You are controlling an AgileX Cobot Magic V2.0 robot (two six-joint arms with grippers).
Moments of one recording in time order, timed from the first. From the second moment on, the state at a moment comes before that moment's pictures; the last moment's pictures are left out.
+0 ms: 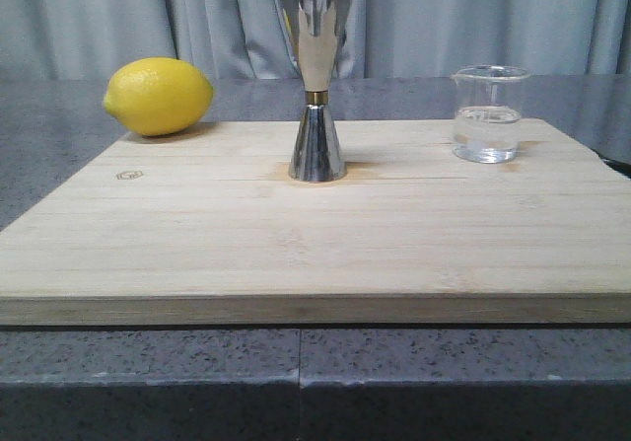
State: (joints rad) left arm 0.01 0.39 -0.49 -0.18 0.29 0.12; right arm -0.01 0.29 -0.49 0.03 0.31 -0.06
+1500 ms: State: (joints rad) left arm 0.01 0.40 -0.55 -0.18 0.41 0.12; right arm -0.01 0.31 -0.54 0.03 0.43 -0.05
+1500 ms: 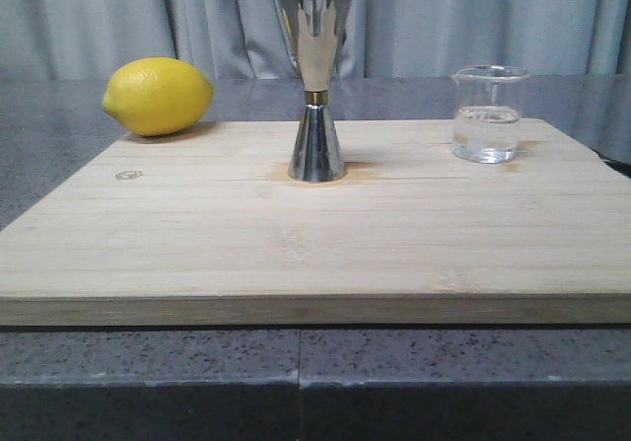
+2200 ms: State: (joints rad) left arm 0.01 0.93 -0.82 -0.44 0.88 0.55; right arm -0.01 0.52 -0.68 0.05 0.64 -0.05
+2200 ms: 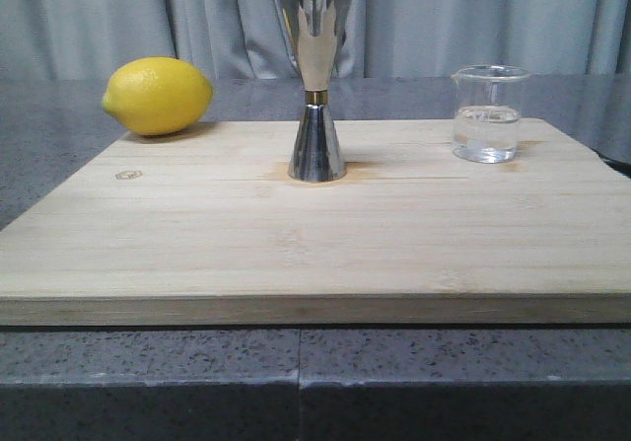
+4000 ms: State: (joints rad) left arm -0.22 1.58 -0.82 -1.75 1.16 2.18; right arm -0.01 0.52 -0.68 0.06 0.64 -0.05
